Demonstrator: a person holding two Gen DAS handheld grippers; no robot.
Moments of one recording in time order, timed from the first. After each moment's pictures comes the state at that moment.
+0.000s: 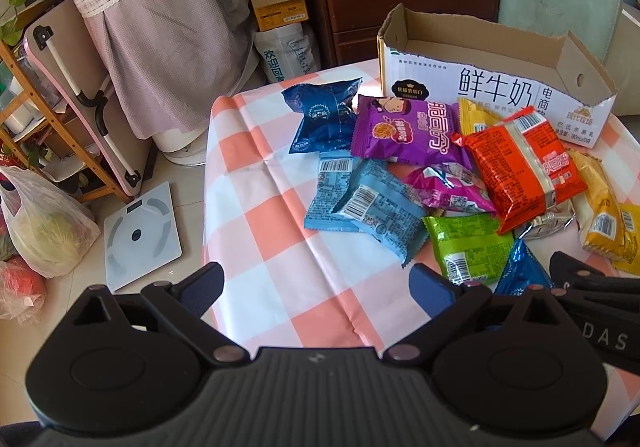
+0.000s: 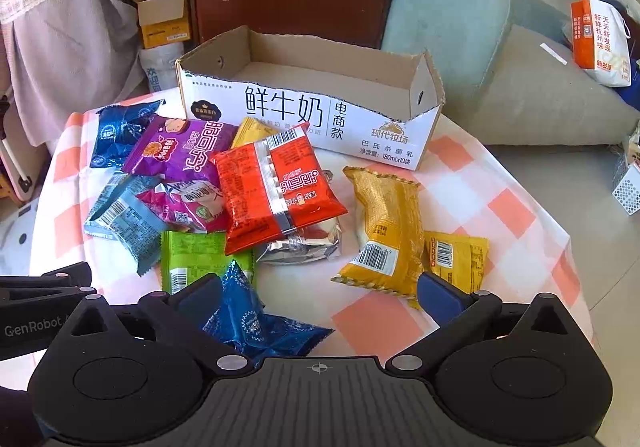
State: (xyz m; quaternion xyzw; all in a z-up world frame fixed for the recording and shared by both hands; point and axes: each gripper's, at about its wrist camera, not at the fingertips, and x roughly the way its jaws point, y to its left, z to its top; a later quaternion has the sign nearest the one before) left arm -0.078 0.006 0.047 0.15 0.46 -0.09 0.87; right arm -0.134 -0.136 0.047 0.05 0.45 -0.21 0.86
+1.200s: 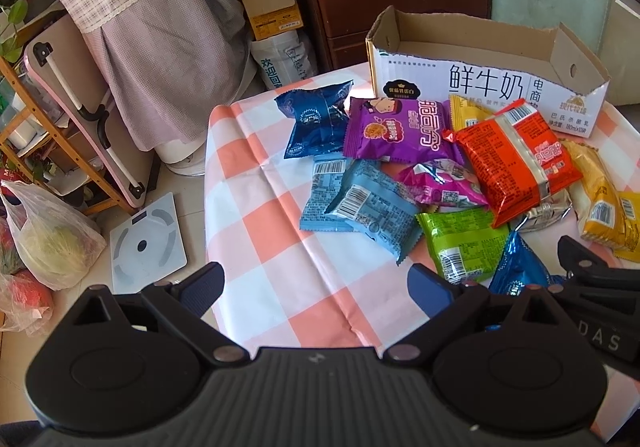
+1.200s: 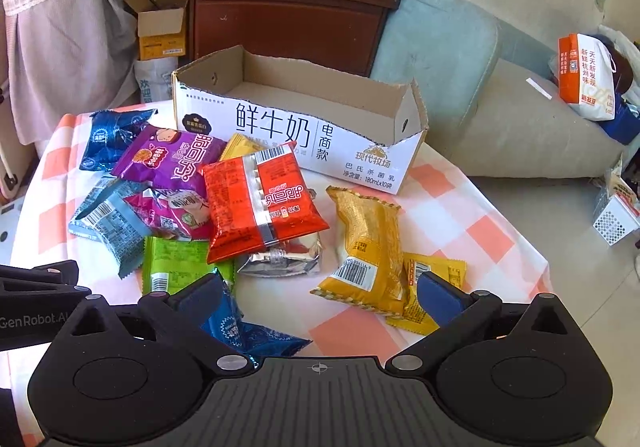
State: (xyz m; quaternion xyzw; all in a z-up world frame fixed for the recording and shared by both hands) left arm -0.087 -0.003 0.046 0.17 0.44 -0.10 0.87; right arm -0.145 -0.131 0.045 0.01 0.42 -0.23 0.88
